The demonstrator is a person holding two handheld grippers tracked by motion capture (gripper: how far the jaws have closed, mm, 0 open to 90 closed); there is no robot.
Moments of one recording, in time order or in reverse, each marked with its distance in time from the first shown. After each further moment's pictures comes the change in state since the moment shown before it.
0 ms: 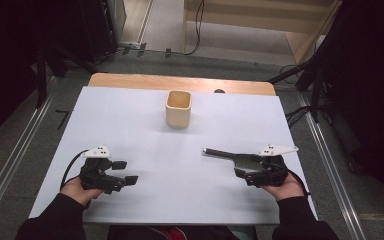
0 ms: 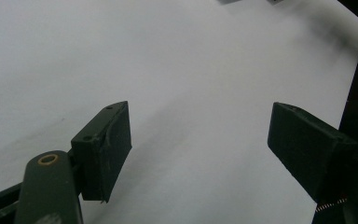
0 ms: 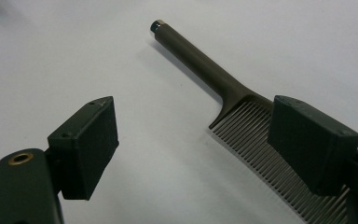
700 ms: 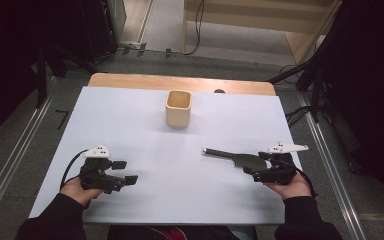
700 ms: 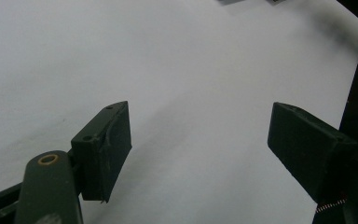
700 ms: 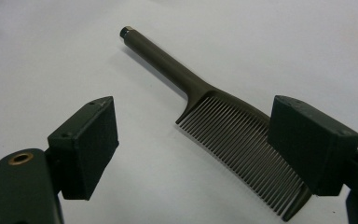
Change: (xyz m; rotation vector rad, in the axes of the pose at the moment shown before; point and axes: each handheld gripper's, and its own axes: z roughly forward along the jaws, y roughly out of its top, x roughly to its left) left arm 0.000 0.000 -0.001 -0.002 0.002 0.001; right arm -0.013 -0.002 -0.014 -0.014 -0.065 0.053
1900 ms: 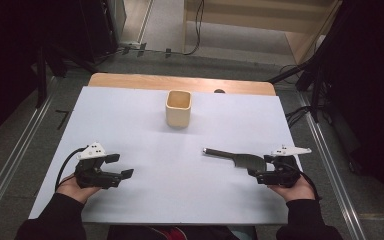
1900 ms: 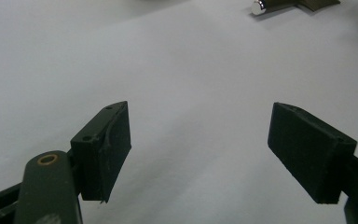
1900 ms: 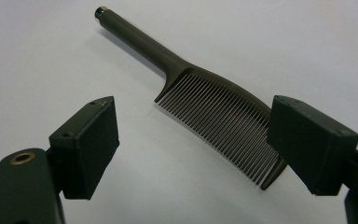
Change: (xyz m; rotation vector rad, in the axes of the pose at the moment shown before) left arm 0.001 0.001 -0.009 -0.080 0.164 0.068; right arm -0.005 -0.010 -0.004 0.041 -0.060 0.027
